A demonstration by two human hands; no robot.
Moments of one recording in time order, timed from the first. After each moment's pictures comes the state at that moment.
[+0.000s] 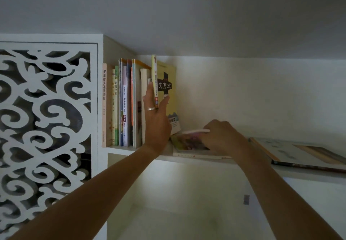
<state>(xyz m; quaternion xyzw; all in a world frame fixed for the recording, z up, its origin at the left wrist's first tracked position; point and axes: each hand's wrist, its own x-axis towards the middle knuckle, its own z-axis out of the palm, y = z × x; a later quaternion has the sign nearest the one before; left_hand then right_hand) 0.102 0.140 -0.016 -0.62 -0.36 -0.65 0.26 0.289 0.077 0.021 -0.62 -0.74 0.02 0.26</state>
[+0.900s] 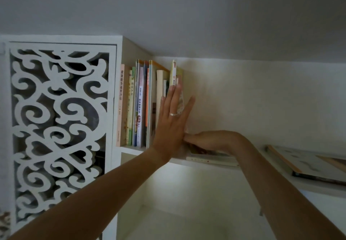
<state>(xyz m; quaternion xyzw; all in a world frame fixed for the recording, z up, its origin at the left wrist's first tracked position) 0.090 0.139 -0.019 -0.62 -0.40 -0.50 0.46 0.246 0.085 0.036 -0.49 -0.84 0.23 0.06</state>
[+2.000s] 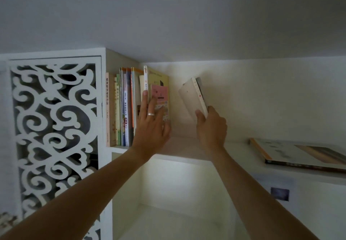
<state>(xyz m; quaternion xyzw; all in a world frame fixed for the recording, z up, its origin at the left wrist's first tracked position) 0.082 0.112 -0.022 -0.63 -0.48 -0.44 0.43 0.275 0.101 0.006 -0.54 -0.61 -0.01 0.58</state>
